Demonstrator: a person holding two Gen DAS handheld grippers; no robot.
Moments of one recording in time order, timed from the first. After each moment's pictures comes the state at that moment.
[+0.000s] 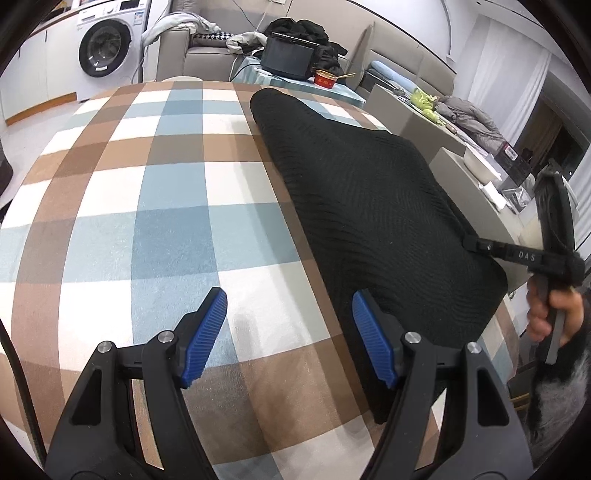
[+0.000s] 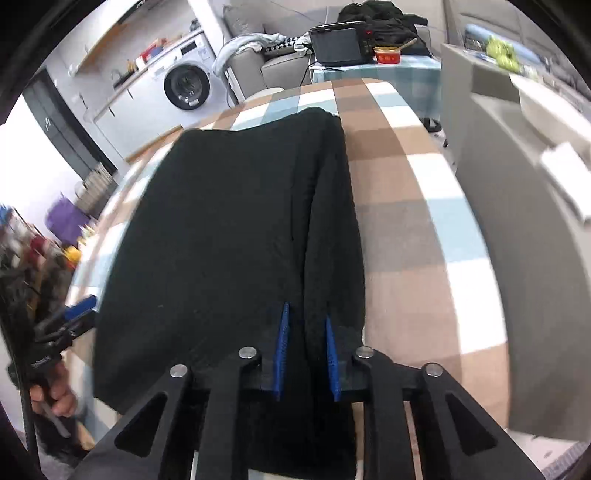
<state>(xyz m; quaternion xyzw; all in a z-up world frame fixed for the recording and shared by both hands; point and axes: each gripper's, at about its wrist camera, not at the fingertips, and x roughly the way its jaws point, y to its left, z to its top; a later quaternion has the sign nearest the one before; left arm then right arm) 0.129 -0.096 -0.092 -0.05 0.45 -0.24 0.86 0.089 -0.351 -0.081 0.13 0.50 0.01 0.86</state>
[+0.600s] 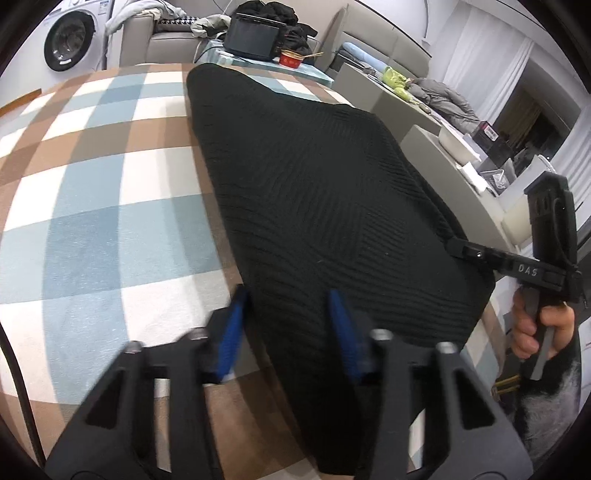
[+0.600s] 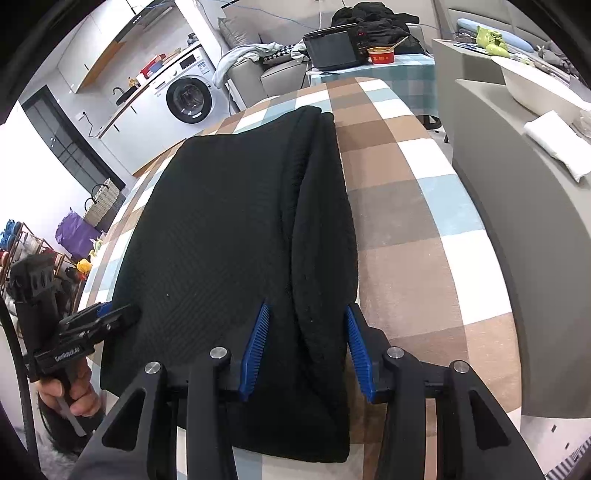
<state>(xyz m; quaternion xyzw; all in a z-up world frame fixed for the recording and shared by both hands) 0.143 -0.155 -0.111 -0.05 0.47 -0.30 0.83 0.069 -0.360 -0.089 0.15 0.49 0.02 0.86</state>
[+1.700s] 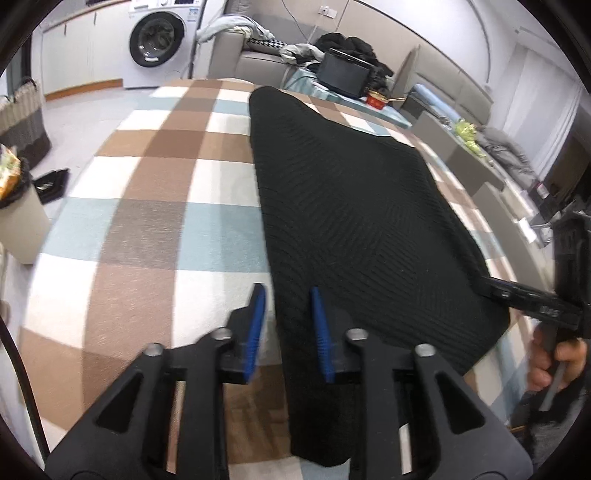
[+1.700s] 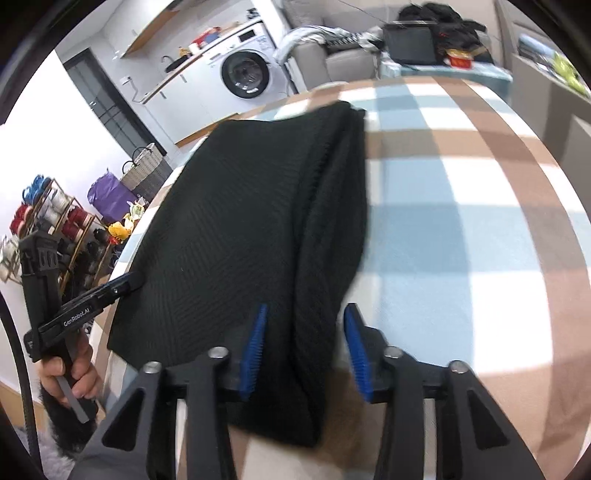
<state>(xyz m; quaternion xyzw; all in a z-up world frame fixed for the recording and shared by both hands) 0.139 -0.004 -0.099 -0.08 0.44 -0.15 0.88 0.097 -0.255 -0.097 0.13 0.49 0.11 0.85</state>
